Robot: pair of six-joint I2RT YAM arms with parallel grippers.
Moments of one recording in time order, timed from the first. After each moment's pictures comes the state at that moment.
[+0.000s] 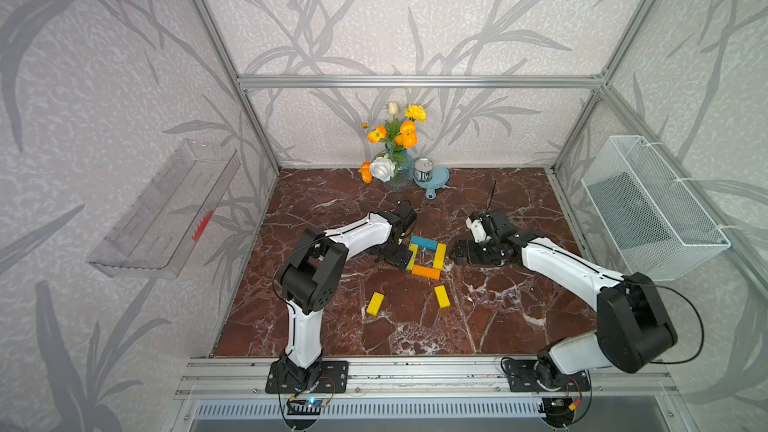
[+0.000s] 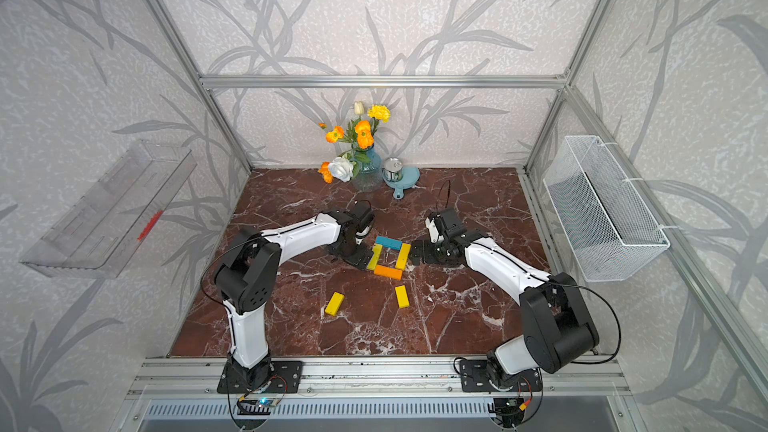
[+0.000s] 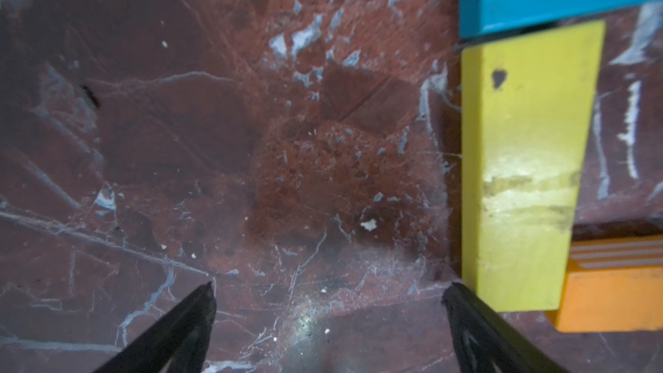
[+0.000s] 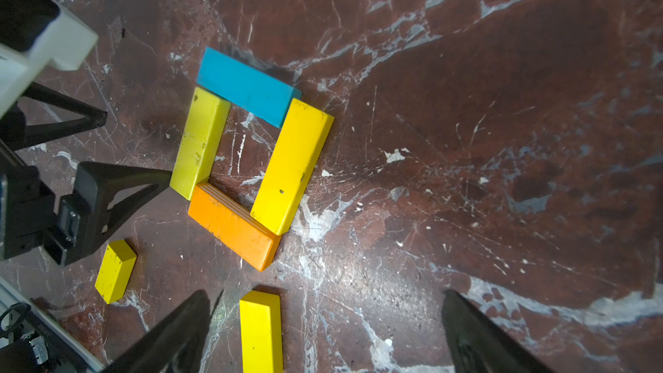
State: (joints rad) left arm -0.60 1.95 1.36 -0.87 -0.14 -0.16; right arm 0.43 1.47 0.92 -0.51 -0.25 0.39
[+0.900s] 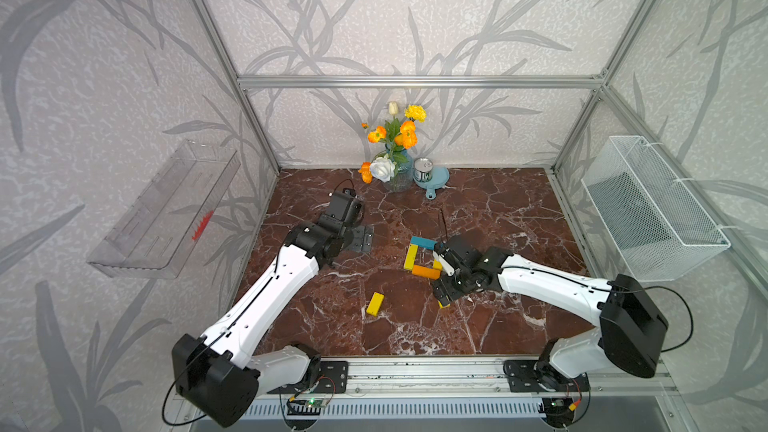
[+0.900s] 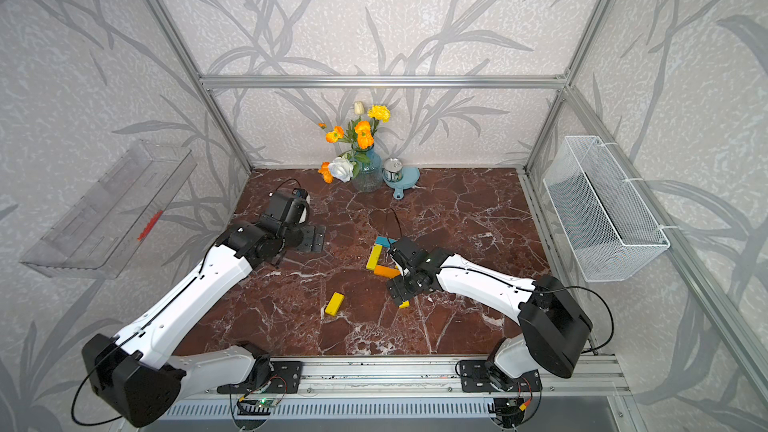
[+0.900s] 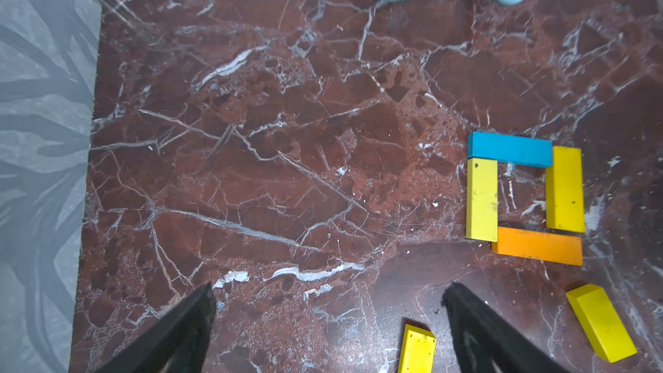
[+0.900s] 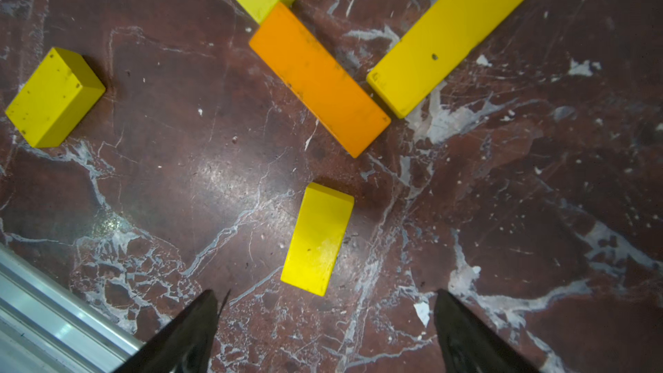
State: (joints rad) left arm -0.44 1.19 1.17 -0.88 -0.26 -0.24; right arm 0.87 1.47 0.95 -0.70 -0.01 0.36
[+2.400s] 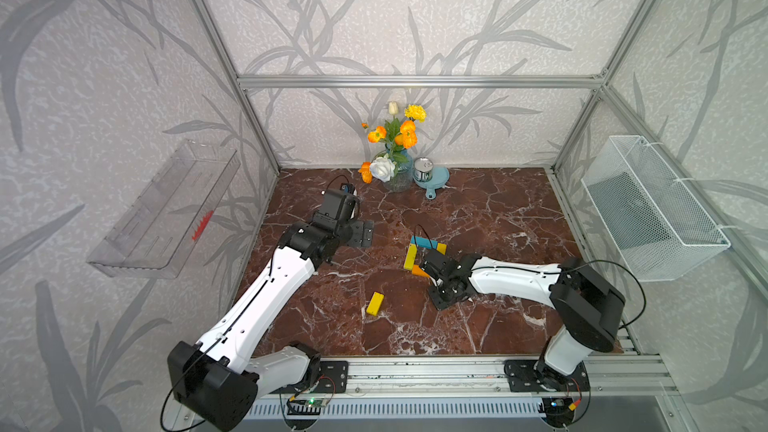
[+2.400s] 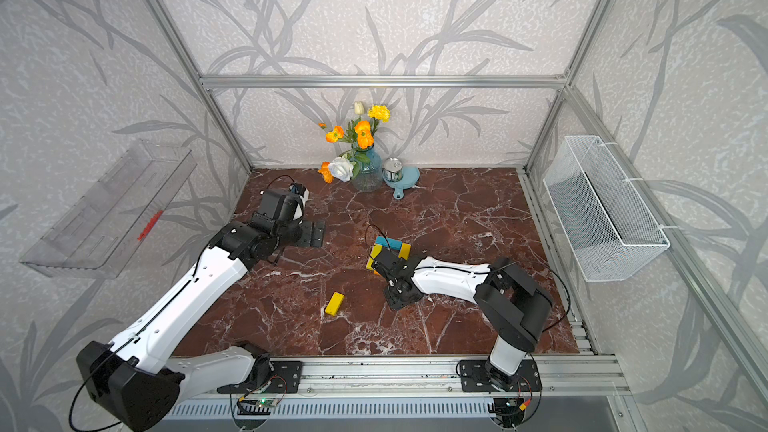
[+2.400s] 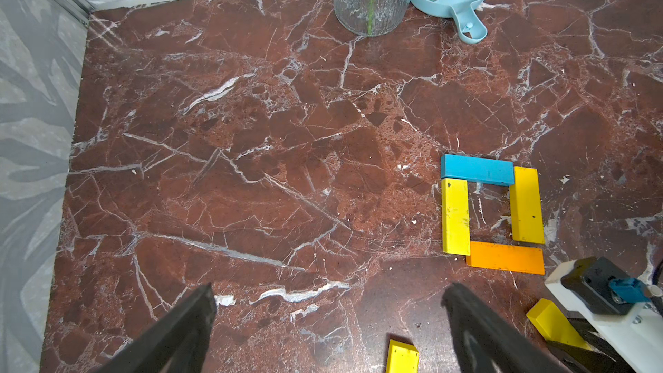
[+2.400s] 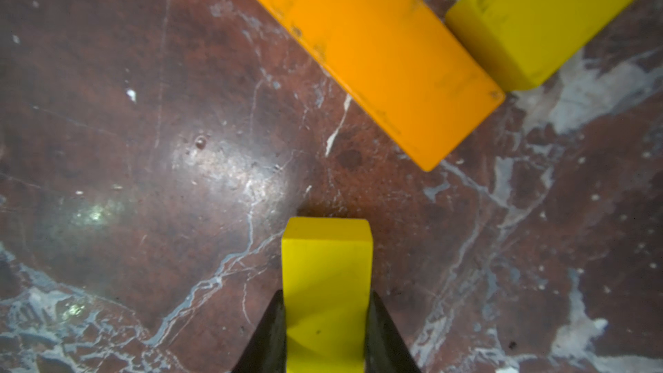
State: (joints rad) left arm -0.41 1.19 1.17 -0.83 -0.19 -0.20; right arm 0.94 1.69 0.98 -0.65 0.01 0.47
